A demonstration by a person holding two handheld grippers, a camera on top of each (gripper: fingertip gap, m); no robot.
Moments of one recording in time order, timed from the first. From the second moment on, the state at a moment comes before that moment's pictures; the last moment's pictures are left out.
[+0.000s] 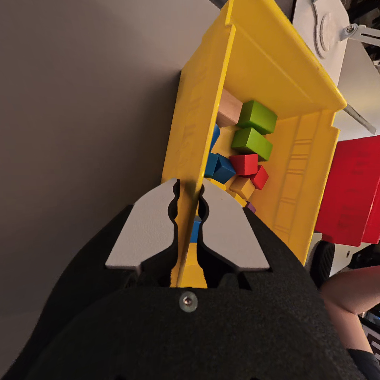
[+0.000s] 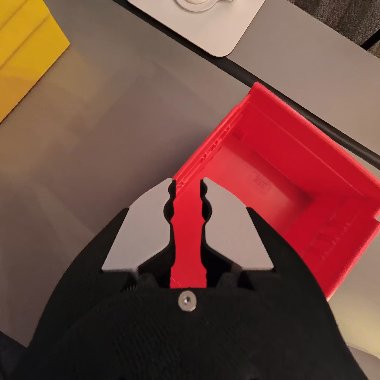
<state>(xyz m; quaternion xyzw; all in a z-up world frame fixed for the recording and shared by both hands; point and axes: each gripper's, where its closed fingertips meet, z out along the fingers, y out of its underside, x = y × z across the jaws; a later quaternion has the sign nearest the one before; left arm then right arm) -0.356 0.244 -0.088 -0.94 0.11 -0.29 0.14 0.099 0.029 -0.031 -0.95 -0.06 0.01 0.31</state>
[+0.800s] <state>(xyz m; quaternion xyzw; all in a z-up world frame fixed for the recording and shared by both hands) -0.336 0.220 -0.073 -0.93 0.16 -0.32 0.11 0.082 0.034 -0.040 -0.95 -0.10 0.01 0.30</state>
